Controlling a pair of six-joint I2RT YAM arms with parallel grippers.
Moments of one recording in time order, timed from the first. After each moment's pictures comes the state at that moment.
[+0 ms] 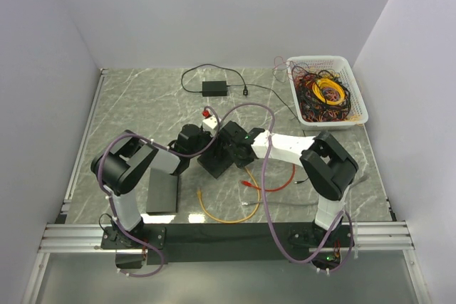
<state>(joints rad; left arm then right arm) -0.61 1.82 0.64 0.83 0.26 -0.10 0.84 1.82 1.15 -0.53 0.23 0.25</state>
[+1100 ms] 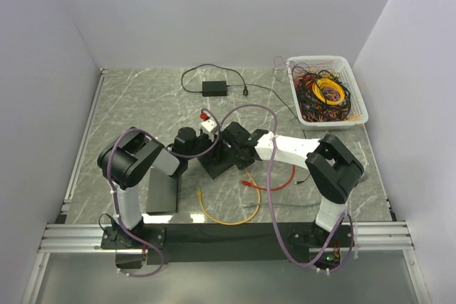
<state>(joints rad) -0.59 1.90 0.60 1.04 0.39 -0.12 0.84 1.77 1.11 -0.50 0.16 0.21</state>
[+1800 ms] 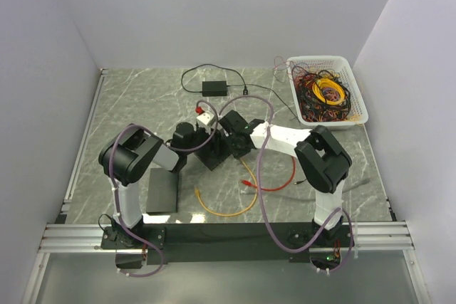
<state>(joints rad) -0.55 1.93 0.65 1.03 0.34 -0.15 0.76 1.89 1.24 -0.49 0.13 0.19</state>
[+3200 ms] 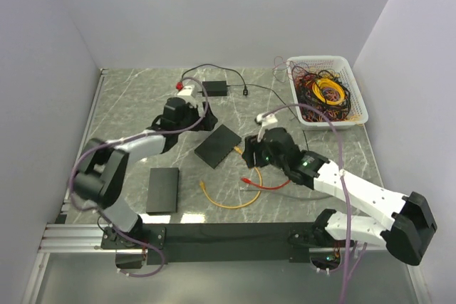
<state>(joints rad) -0.44 1.68 0.89 0.34 0.13 -0.37 0.79 1.09 0.76 -0.25 0.17 0.36</state>
